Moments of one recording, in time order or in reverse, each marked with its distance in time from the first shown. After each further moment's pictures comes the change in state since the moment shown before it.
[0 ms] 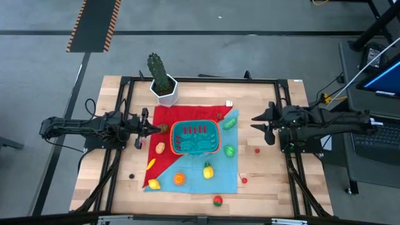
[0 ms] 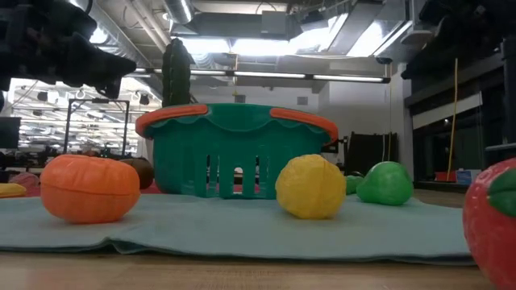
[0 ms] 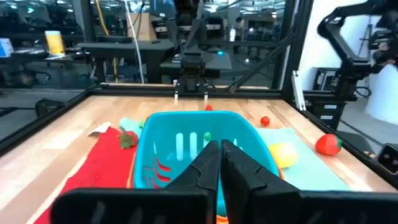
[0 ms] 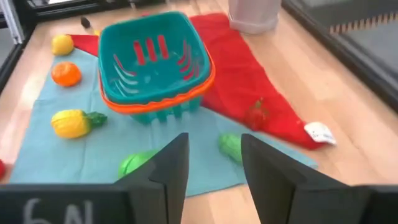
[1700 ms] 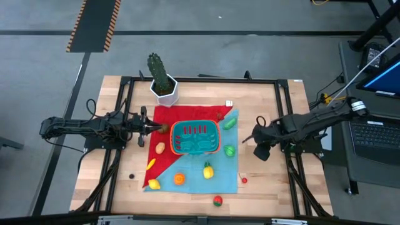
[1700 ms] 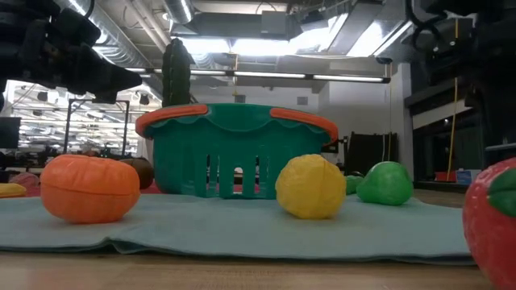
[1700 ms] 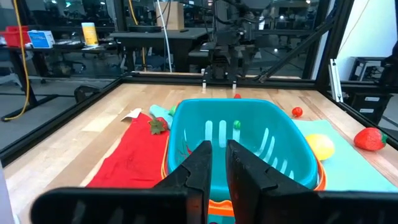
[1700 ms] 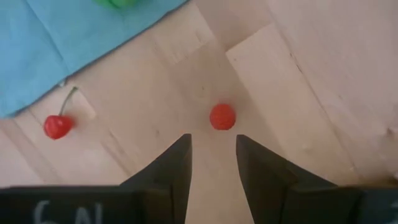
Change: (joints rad) left arm 0.000 0.000 0.000 -0.048 -0.117 0.018; right arm 0.241 0.539 0.148 -0.428 -0.184 0.637
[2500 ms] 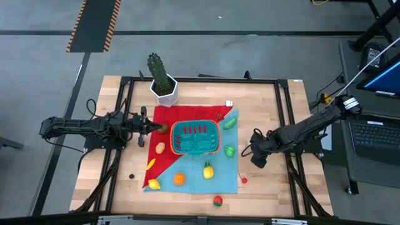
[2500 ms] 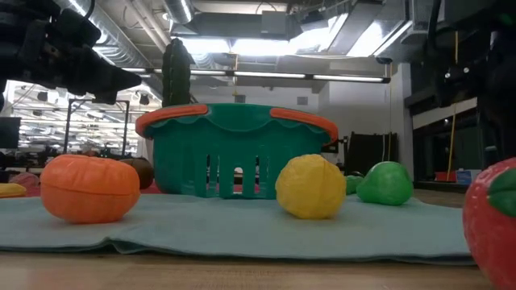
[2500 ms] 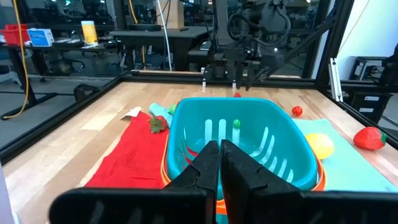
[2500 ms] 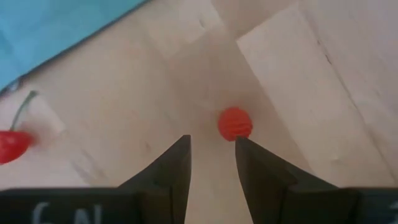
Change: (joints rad) left arm 0.000 0.000 0.000 -0.007 0.000 -0.004; right arm 0.152 0.117 -0.101 0.168 0.093 0.171
